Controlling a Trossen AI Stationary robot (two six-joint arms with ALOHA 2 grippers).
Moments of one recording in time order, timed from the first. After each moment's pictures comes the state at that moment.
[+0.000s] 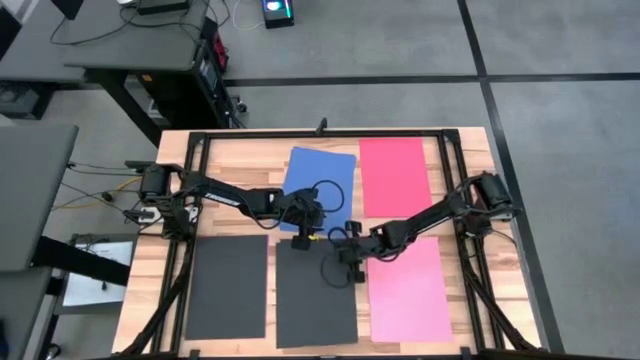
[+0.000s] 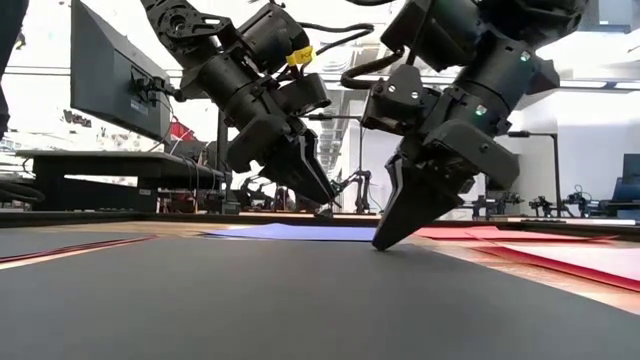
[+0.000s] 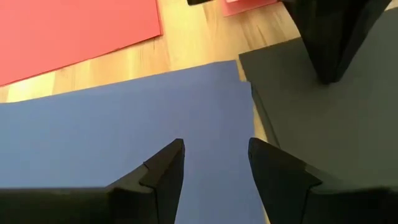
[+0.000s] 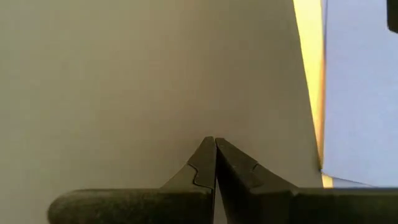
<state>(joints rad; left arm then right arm) 0.04 1.77 0.94 0.09 -0.03 0.32 0.26 1.87 0.94 -0.03 0.17 0.19</state>
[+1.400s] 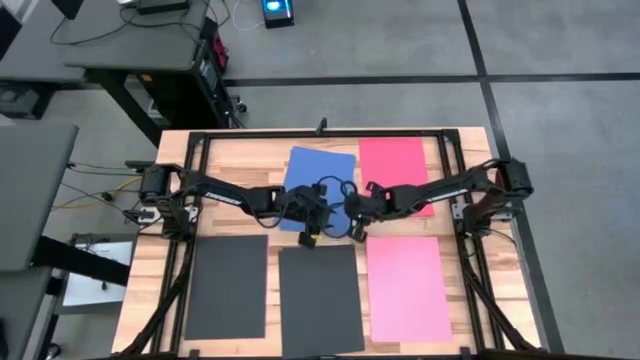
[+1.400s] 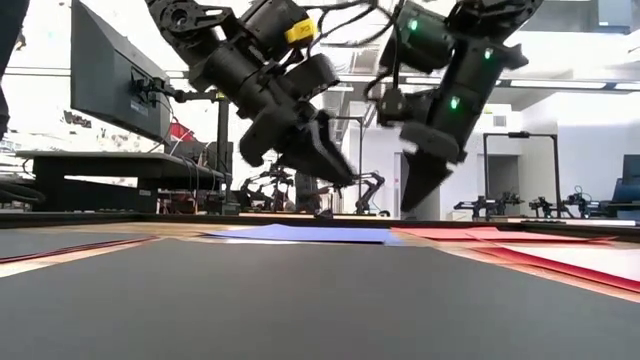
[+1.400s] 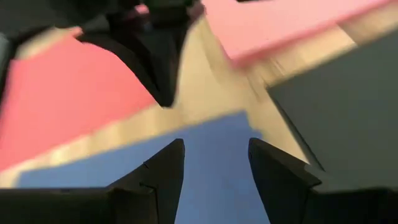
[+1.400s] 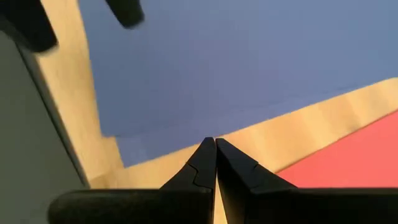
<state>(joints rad) 0.03 1.77 1.00 0.17 -0.03 0.47 0.01 1.66 0.96 -0.41 0.29 0.33</state>
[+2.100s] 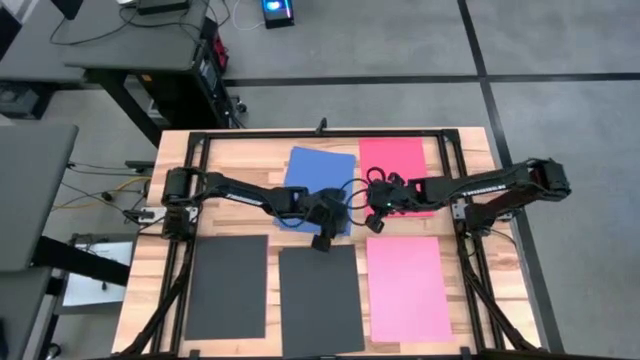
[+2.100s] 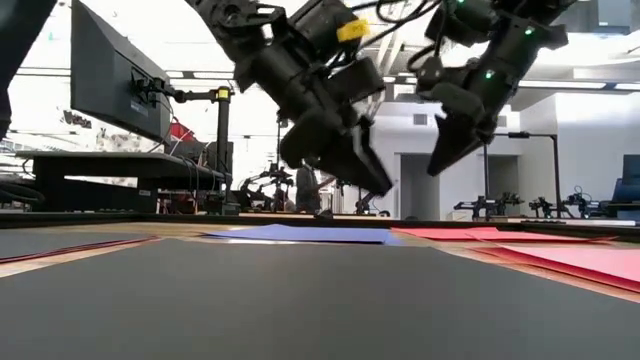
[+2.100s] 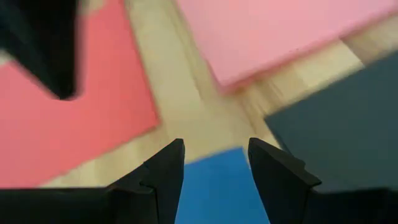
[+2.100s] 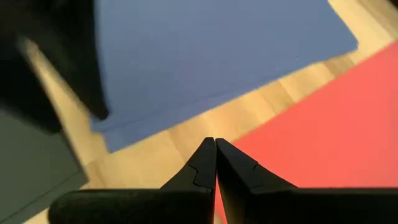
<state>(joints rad) 0.02 1.95 1.28 -0.03 0.01 0.50 -0.04 1.34 0.78 -0.39 0.30 0.39</state>
